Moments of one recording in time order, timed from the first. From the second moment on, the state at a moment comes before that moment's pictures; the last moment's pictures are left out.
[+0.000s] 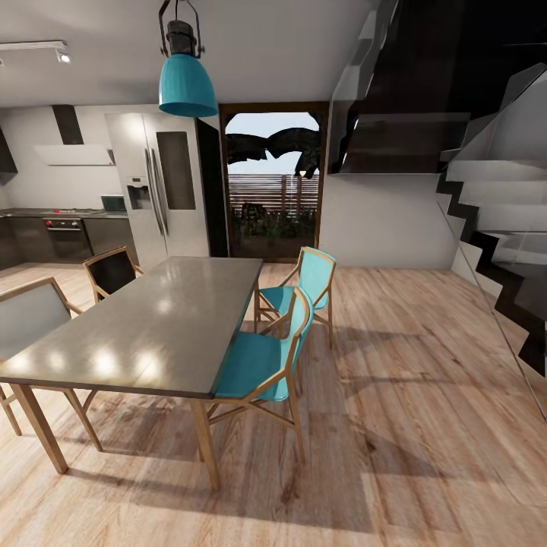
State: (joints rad) left arm 0.00 0.02 0.00 0.01 0.01 0.00 -0.01; right arm 0.00 0.02 0.00 -0.04 0.00 -0.13 0.00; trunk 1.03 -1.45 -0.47
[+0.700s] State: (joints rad) left arm 0.00 0.02 0.00 0.01 0.01 0.00 -0.01; right arm 0.00 0.02 0.00 -0.04 0.00 -0.13 0.00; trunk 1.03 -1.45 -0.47
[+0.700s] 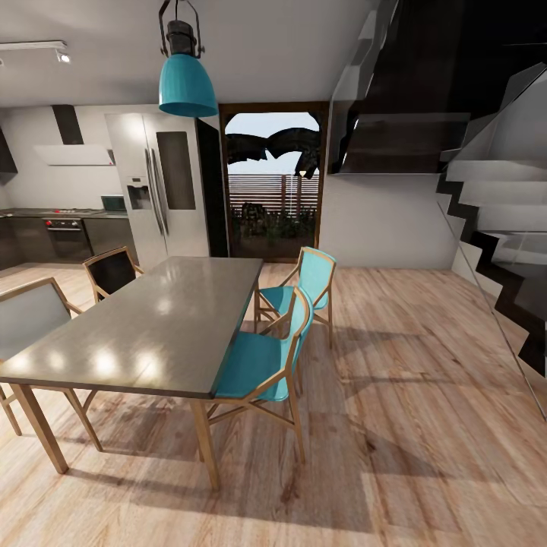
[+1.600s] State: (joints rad) left arm 0.00 0.01 0.00 -0.04 0.01 -0.01 -0.01; right arm 0.00 0.03 0.00 -0.04 0.00 -0.13 0.00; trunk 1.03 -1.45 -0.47
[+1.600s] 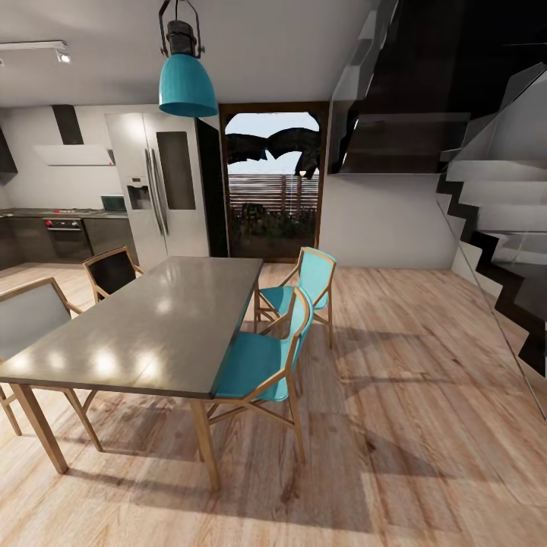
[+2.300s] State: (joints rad) left arm 0.00 0.01 0.01 -0.26 0.01 -0.02 -0.01; right arm 0.00 0.04 0.00 -0.12 0.00 -0.25 0.00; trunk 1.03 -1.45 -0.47
